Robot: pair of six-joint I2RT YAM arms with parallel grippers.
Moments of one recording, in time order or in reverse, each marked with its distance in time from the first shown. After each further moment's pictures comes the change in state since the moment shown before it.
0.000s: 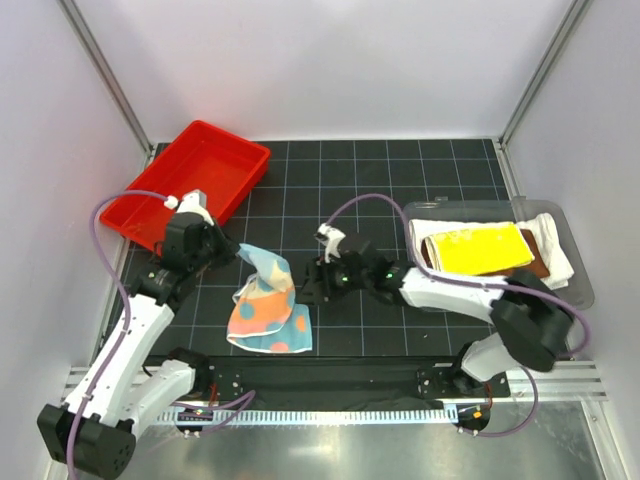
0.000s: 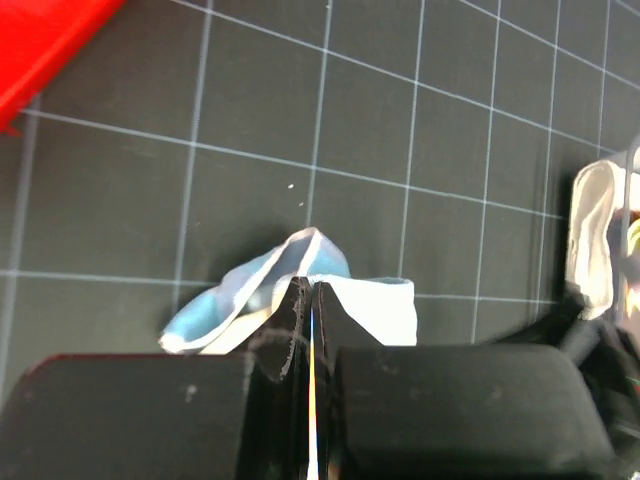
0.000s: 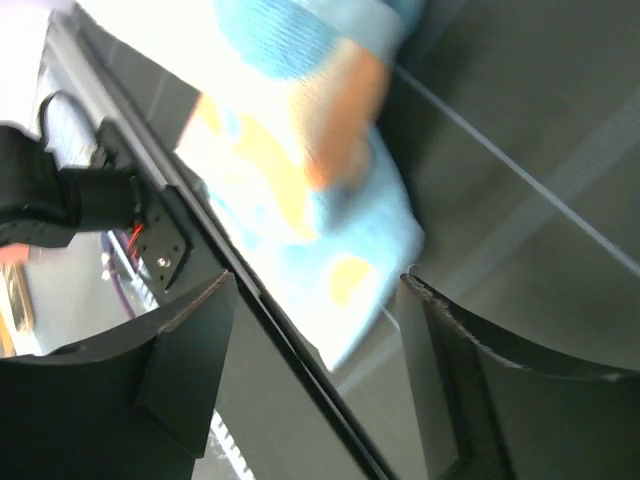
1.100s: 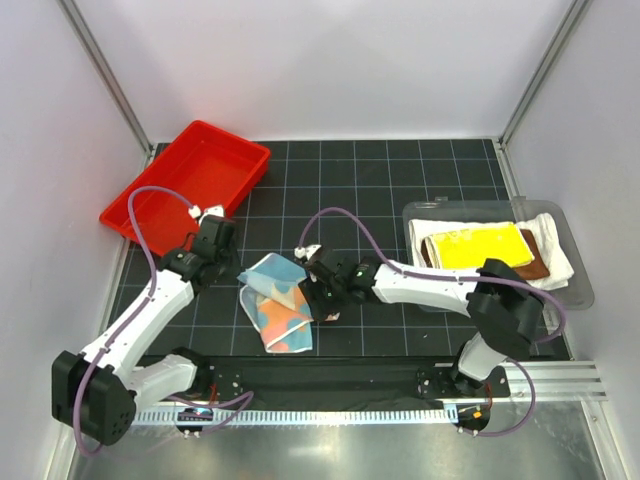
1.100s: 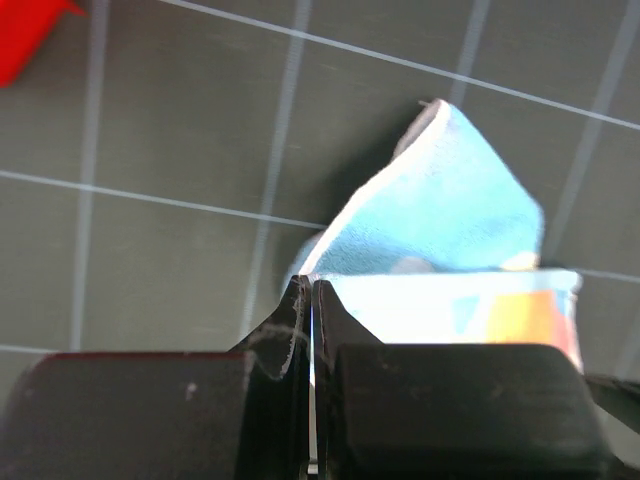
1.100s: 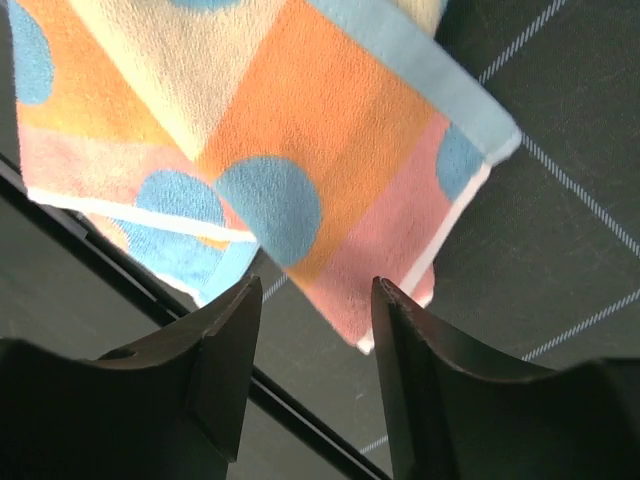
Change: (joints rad) left arm -0.088 0.179 -0.012 -0.142 -0.171 0.013; right arm 0.149 0.177 0.246 -0.451 0.274 -0.203
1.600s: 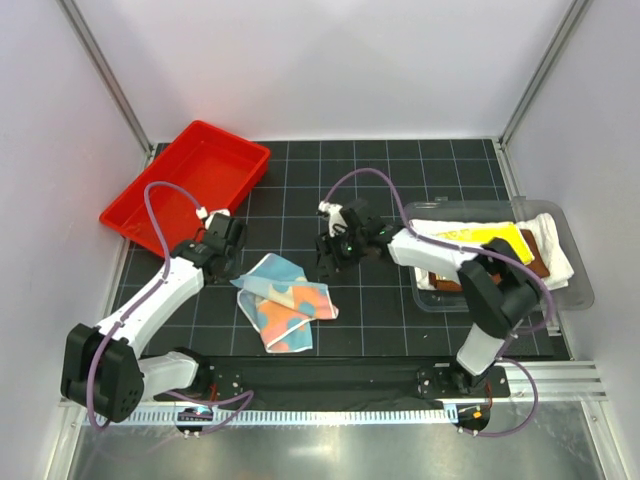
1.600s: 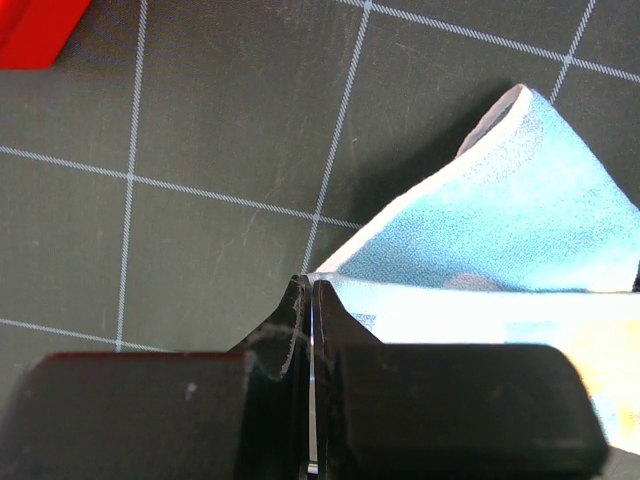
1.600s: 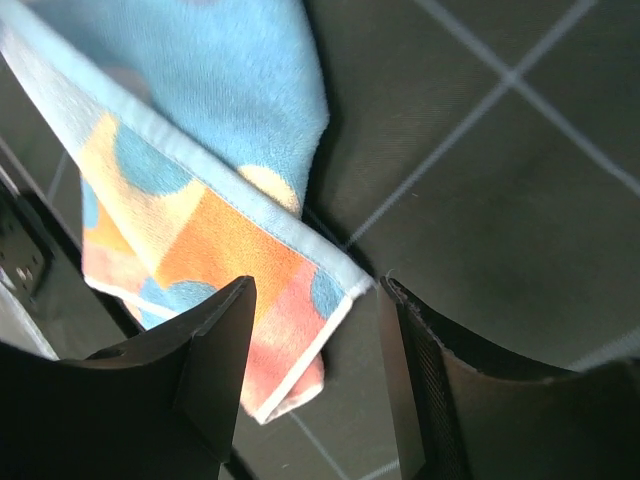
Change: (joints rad) left arm 0.001 0.131 0.014 -0.035 -0.093 0.034; right arm -0.356 0.044 0.034 0.163 -0.353 -0.123
